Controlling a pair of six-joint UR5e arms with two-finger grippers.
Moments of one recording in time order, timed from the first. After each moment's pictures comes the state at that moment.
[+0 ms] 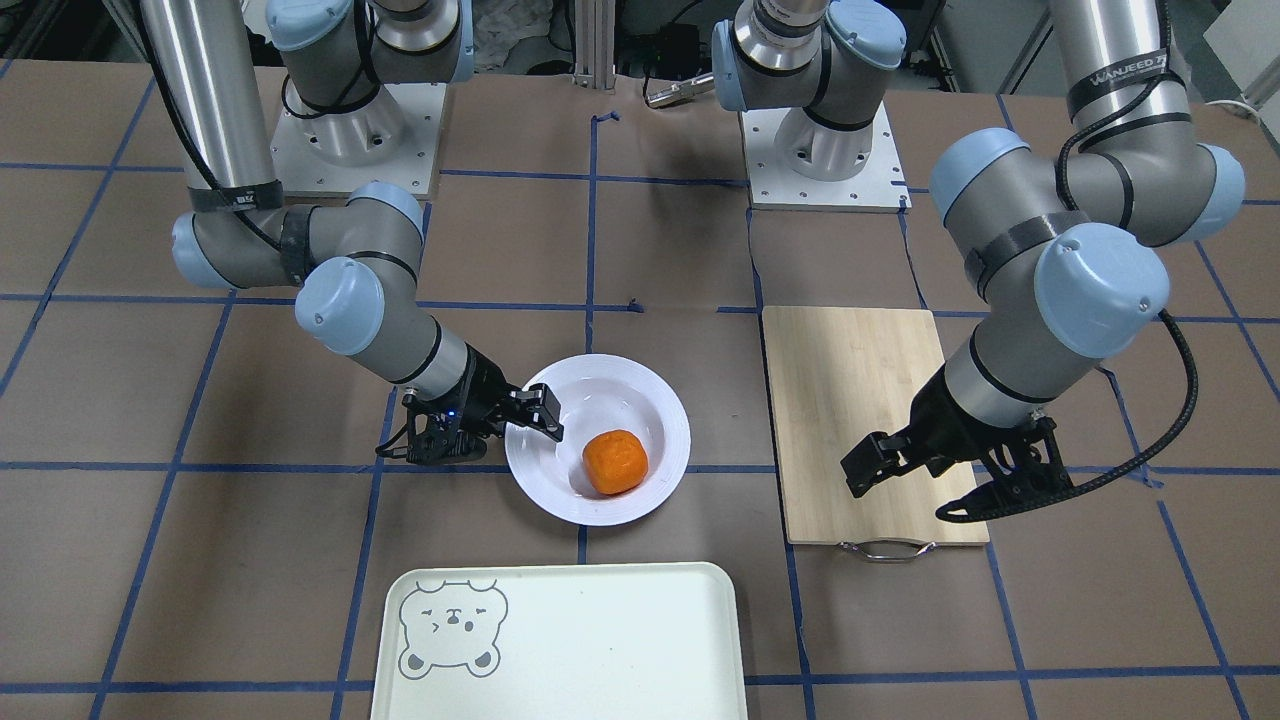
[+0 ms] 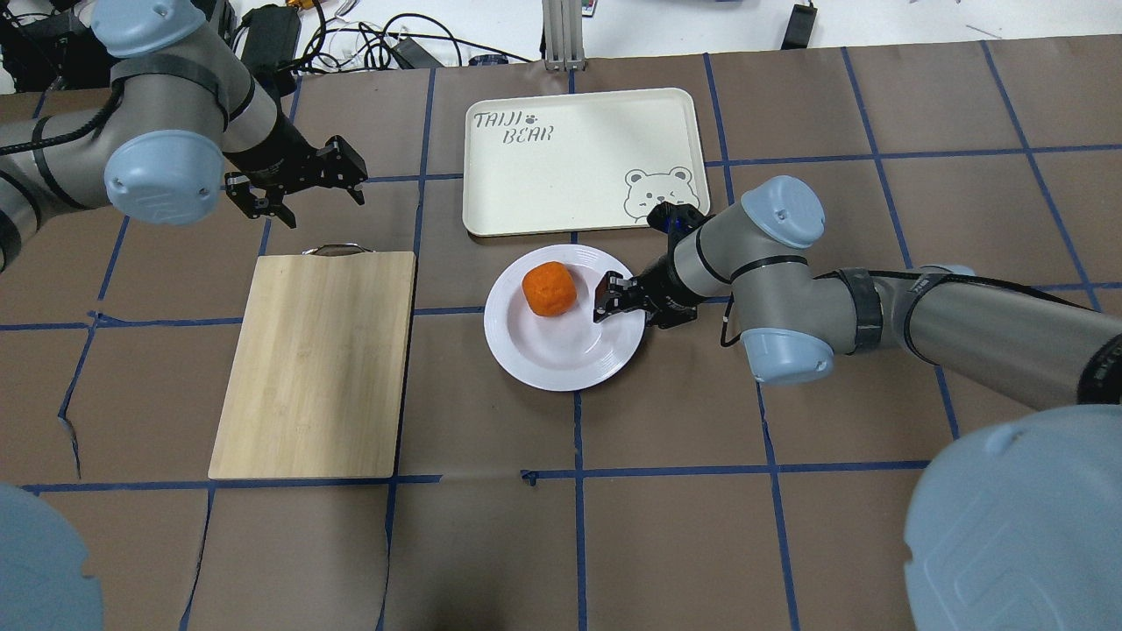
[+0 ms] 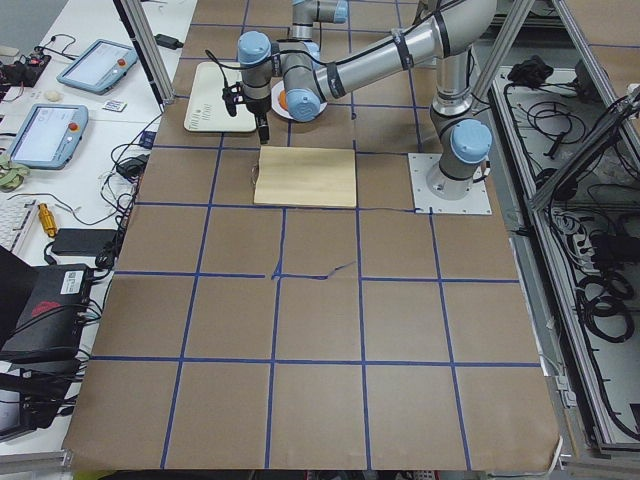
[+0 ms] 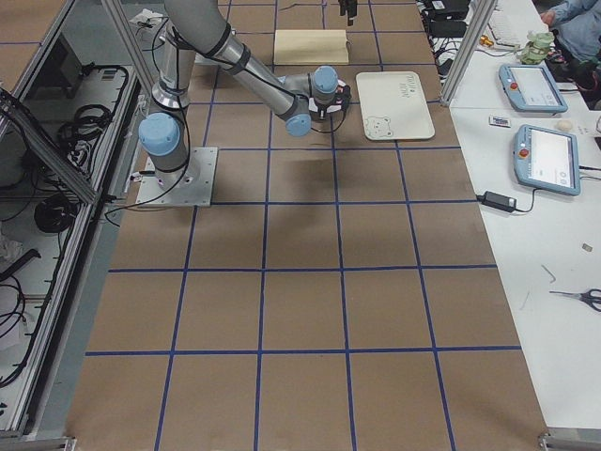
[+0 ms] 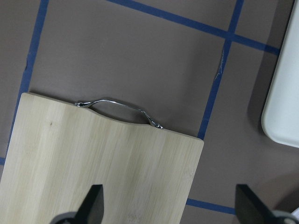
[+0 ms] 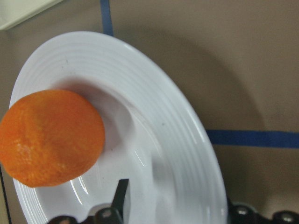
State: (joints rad) left arm -1.43 -1.89 -1.66 -1.11 1.48 -0.14; right arm 1.65 -1.13 2.04 -2.58 -1.03 0.21
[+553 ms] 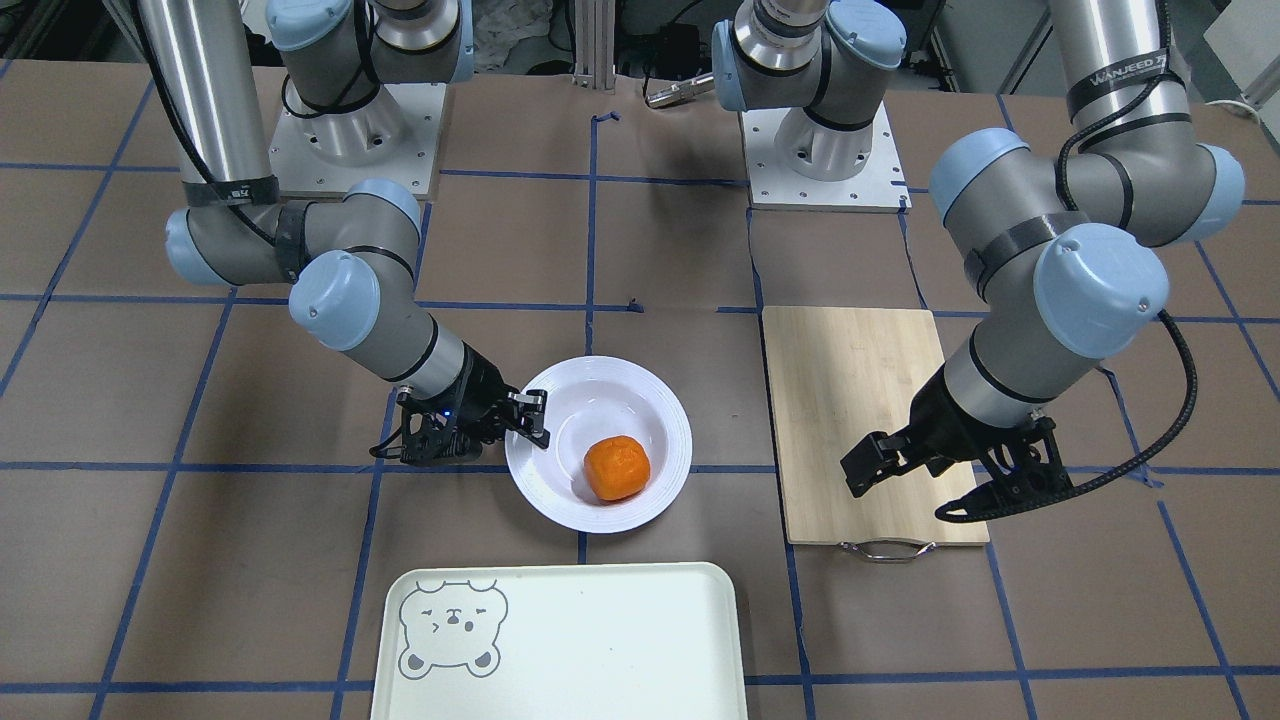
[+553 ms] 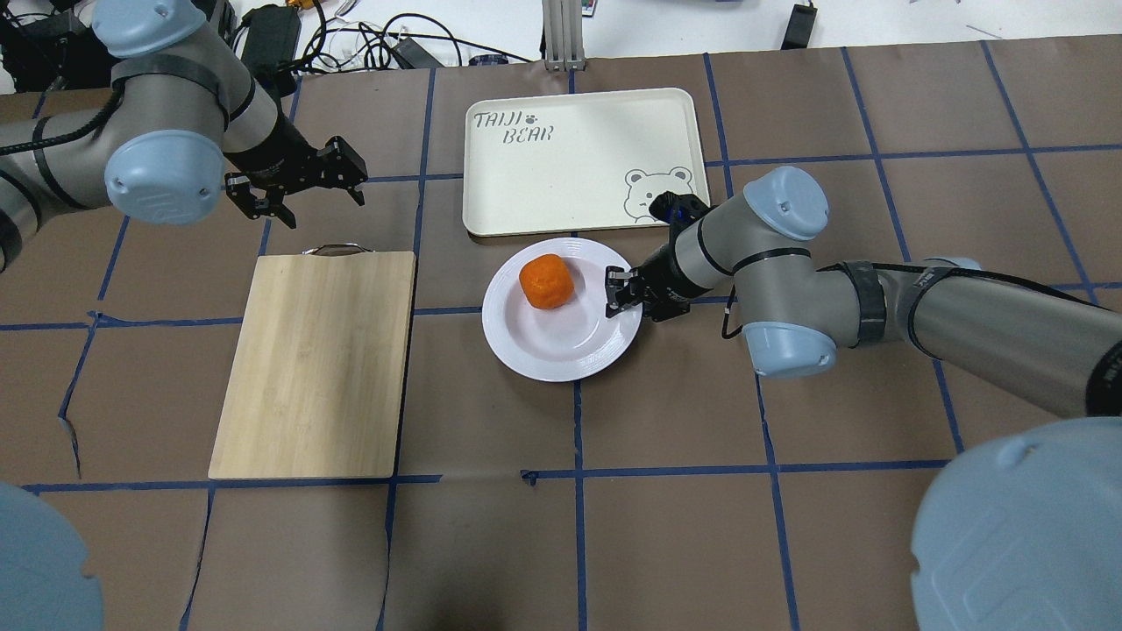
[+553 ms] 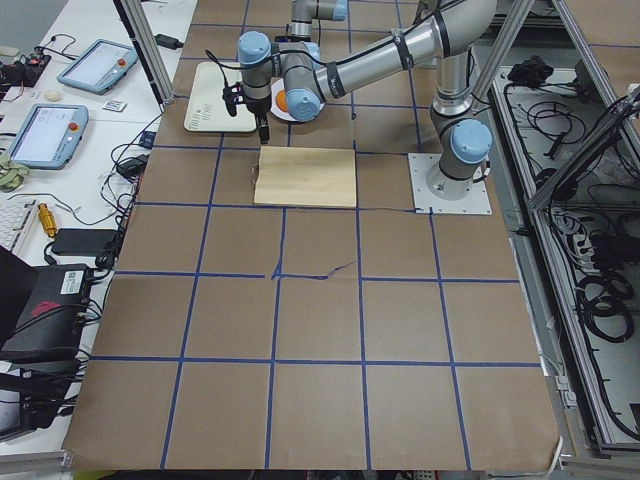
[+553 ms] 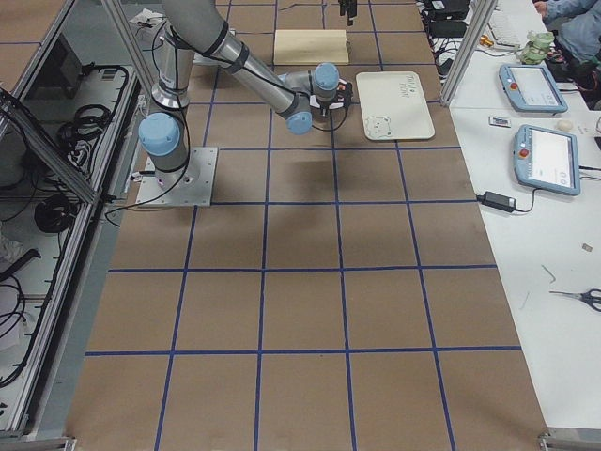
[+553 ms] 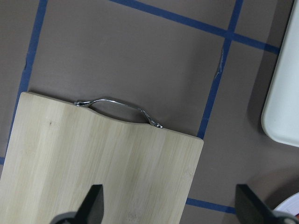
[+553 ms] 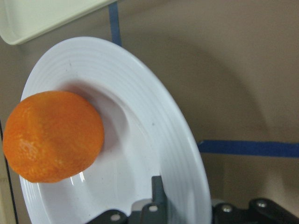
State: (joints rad) left arm -1.43 -1.89 -1.66 -1.11 1.48 -0.14; right arm 1.65 -1.15 2.02 -2.58 -1.03 0.23
